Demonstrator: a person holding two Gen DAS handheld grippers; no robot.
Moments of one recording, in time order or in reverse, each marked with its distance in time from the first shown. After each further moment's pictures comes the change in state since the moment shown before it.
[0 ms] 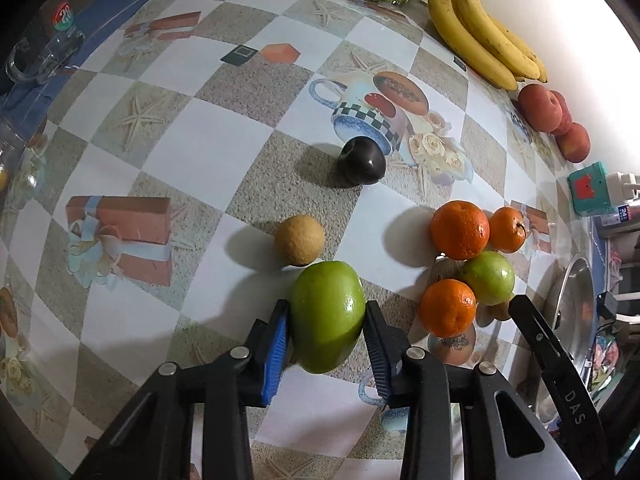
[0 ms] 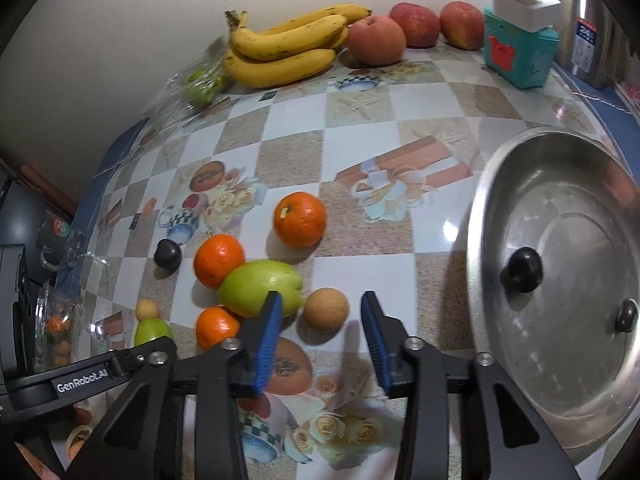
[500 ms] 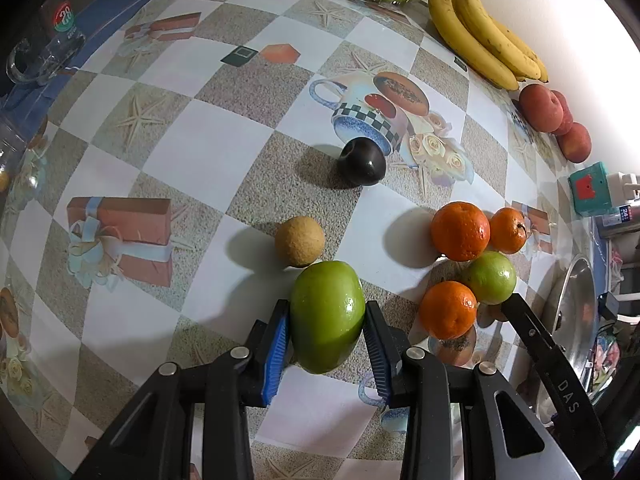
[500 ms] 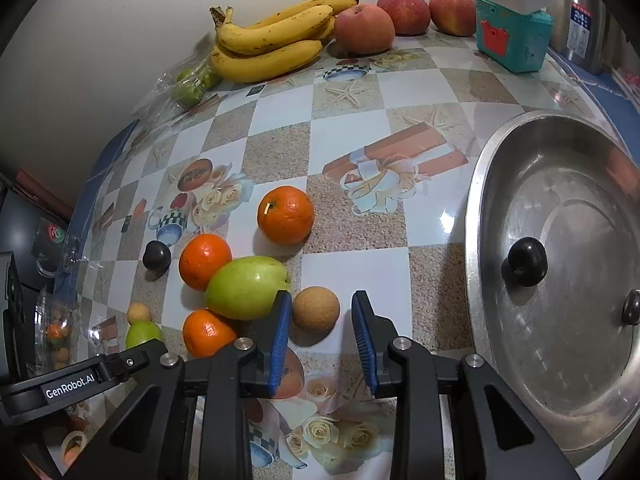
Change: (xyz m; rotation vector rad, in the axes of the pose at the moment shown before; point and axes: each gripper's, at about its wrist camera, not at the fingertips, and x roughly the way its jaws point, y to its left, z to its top) left arm 0.000 -0.001 0.001 0.004 -0.002 0.010; right arm 0.010 -0.006 0.000 0.038 0.019 0.011
